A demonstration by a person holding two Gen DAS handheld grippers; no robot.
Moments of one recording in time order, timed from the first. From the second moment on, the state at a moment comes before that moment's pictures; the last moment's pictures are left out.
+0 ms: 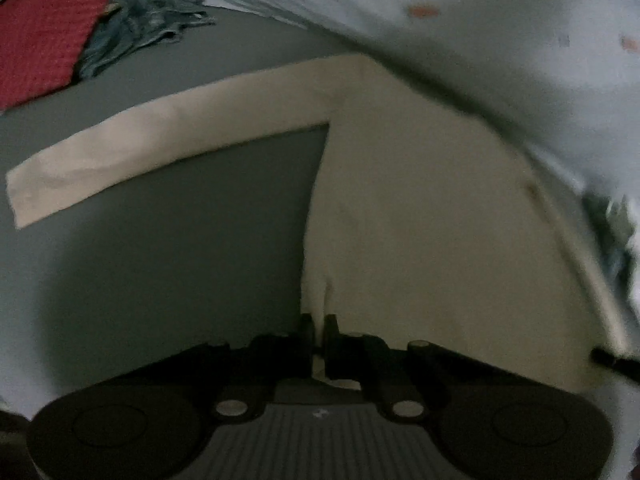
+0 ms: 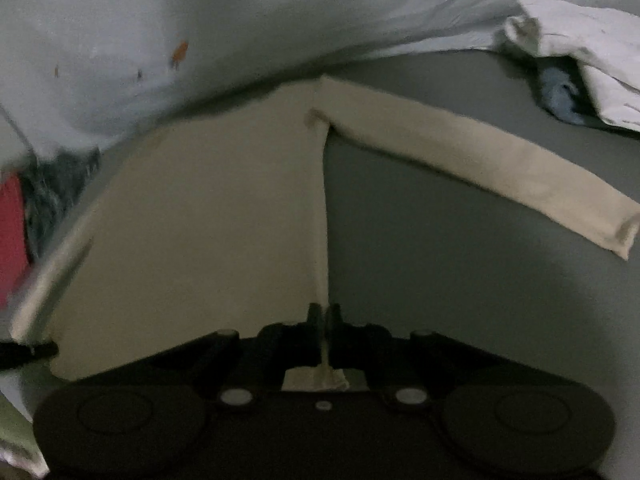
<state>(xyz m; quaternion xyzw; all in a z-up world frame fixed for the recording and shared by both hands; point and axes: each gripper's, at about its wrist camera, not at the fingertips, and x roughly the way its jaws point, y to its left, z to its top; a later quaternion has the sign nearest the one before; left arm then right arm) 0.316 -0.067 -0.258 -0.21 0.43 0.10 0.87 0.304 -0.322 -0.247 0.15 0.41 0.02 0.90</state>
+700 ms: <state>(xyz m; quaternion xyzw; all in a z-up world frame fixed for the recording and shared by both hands) 0.247 0.053 -0.238 -0.27 0.40 0.23 0.85 0.310 -0.228 -0.249 0.05 0.39 -0.07 0.92</state>
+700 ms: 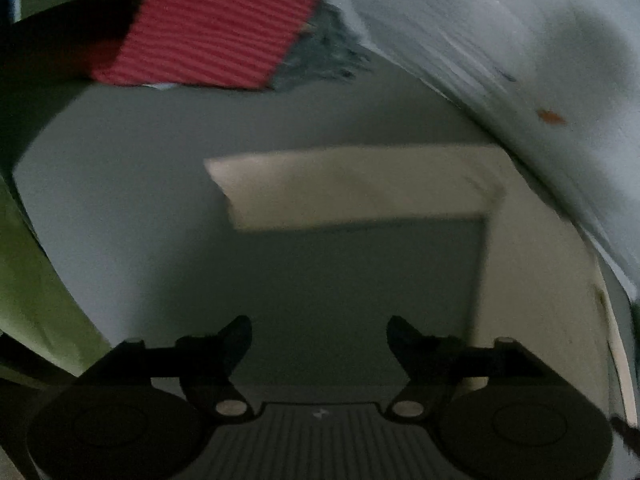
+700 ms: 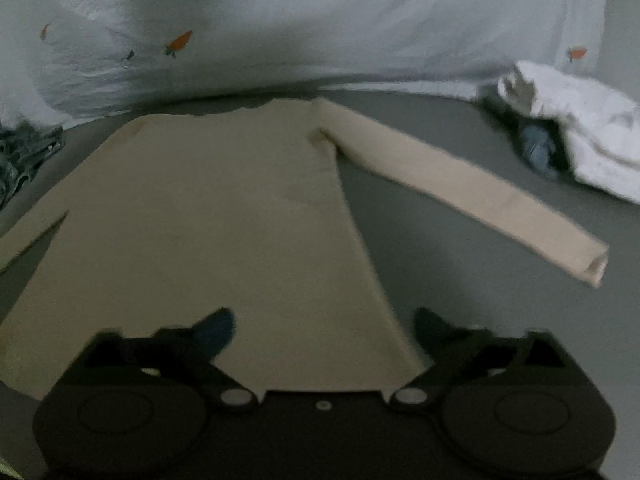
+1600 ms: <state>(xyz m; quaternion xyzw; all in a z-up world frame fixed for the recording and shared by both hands) 0.355 0.128 -0.243 -0.32 0.41 0.04 0.85 0.292 -0.176 -0.304 0.07 0.32 -0.18 0.93</state>
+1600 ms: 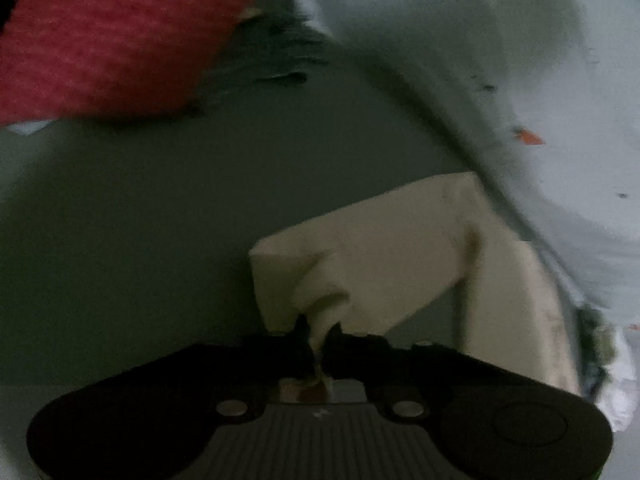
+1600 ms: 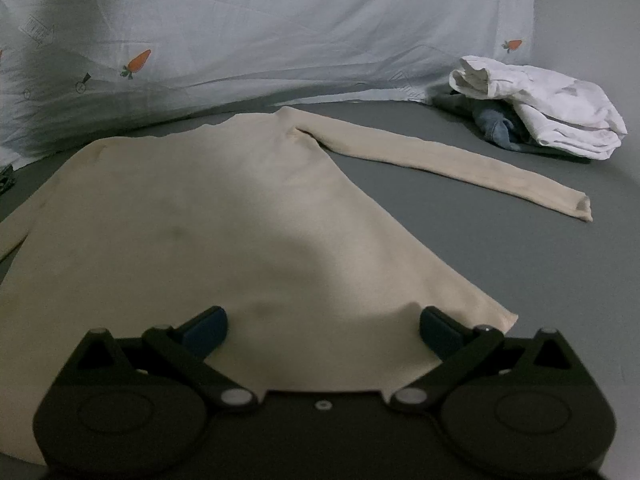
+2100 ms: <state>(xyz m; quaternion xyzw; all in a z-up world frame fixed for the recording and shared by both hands) 0.380 0.068 -0.221 -0.31 0.44 -0.03 0.84 0.318 -0.195 -0.282 0.11 0.42 -0.16 0.89</state>
